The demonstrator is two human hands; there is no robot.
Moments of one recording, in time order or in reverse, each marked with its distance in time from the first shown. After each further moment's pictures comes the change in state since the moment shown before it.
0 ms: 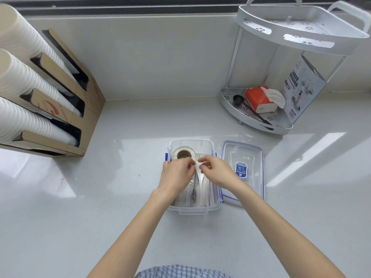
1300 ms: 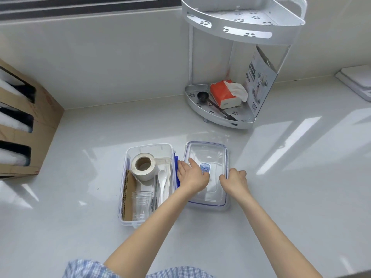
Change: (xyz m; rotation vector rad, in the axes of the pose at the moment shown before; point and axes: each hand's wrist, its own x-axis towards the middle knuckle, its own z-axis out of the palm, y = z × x) left_hand 0.043 0.122 0.082 -0.146 -0.370 -0.322; right_hand -0.005 0.130 -0.058 0.049 0.207 0.468
